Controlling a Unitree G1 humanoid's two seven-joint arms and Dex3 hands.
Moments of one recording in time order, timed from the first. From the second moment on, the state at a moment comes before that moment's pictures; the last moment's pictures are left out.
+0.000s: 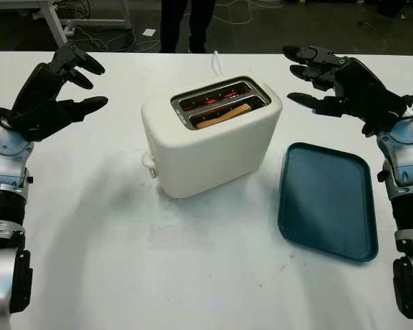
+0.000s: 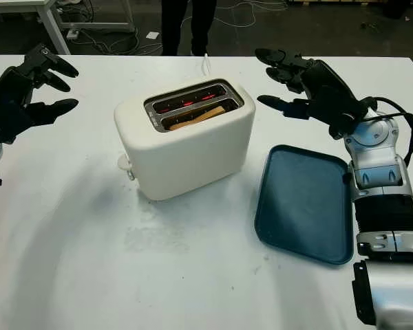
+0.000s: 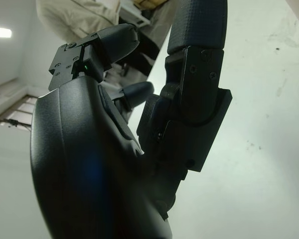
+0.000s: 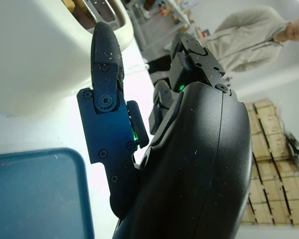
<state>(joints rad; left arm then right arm) -0.72 0.65 0.09 0.76 0.10 -0.52 -0.32 -0.69 -0.58 -0.03 0.40 -0.02 -0.11 0.52</state>
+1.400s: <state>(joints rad) -0.72 0.65 0.09 0.75 0.11 -0.51 -0.28 -0.66 -0.56 -0.06 0.30 -0.01 -0.08 0.50</state>
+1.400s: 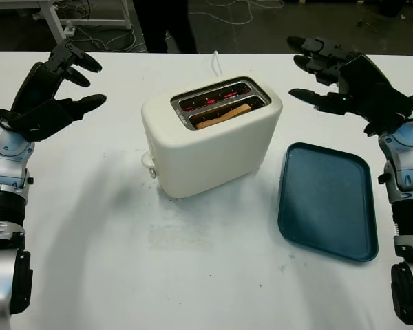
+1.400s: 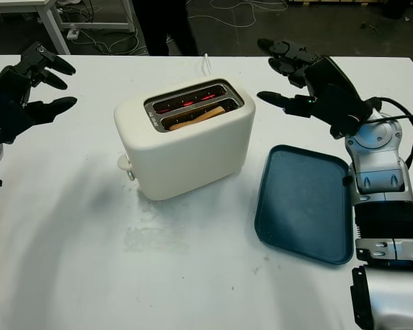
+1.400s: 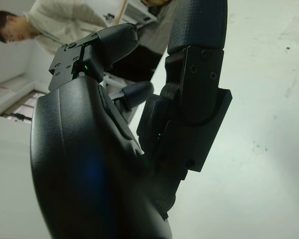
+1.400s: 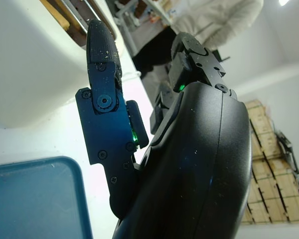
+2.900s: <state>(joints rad) -0.70 0.63 0.09 0.72 0.10 -0.49 -0.29 -0.66 -0.56 -0.06 0.33 -0.01 -0.08 0.50</state>
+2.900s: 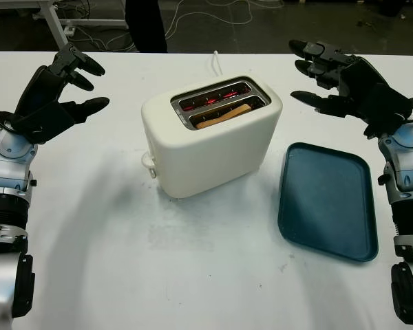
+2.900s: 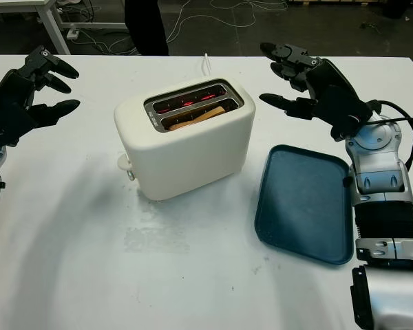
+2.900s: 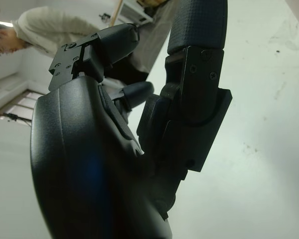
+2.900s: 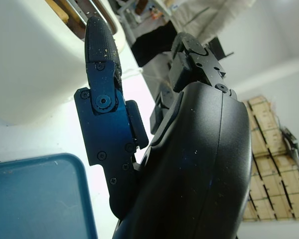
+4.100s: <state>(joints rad) -0.70 0.63 0.09 0.71 0.10 -0.48 -0.27 -0.64 -0.56 -0.06 0.27 0.00 -0.02 0.50</state>
